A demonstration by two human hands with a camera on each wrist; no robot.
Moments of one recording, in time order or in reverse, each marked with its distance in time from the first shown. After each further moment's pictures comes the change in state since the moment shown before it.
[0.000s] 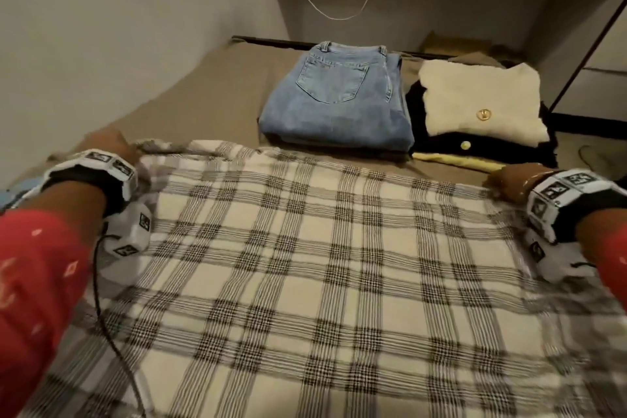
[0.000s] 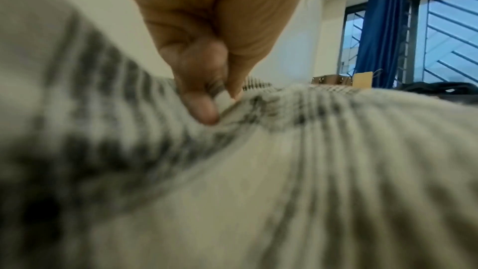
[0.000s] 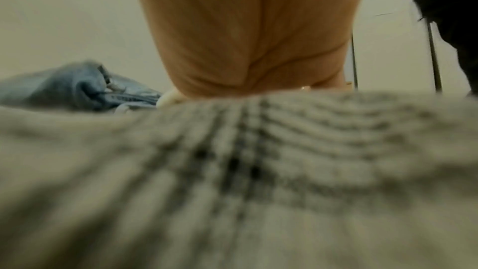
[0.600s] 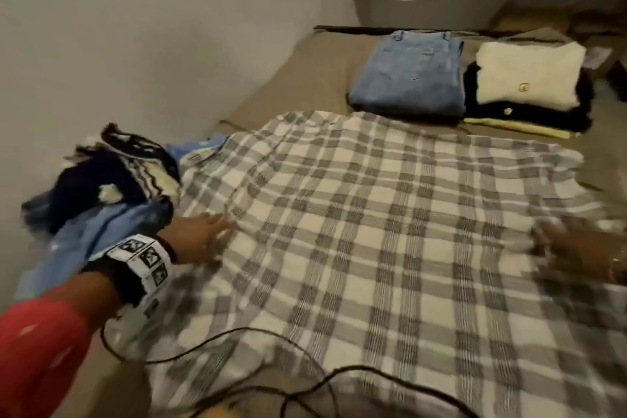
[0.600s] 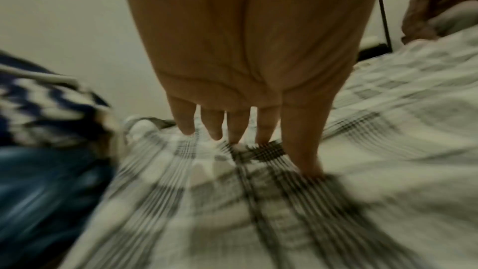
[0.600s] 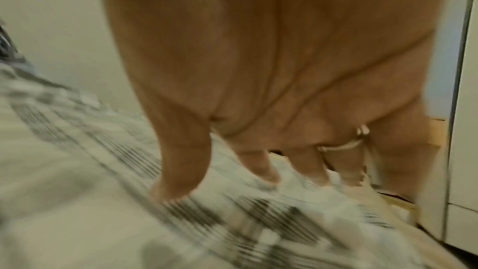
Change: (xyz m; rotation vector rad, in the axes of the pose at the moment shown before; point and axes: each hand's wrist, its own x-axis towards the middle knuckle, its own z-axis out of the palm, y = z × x) left_hand -0.288 -0.156 -0.093 0.498 -0.613 0.553; right_hand -0.271 -0.054 0.048 0.146 0.049 -0.565
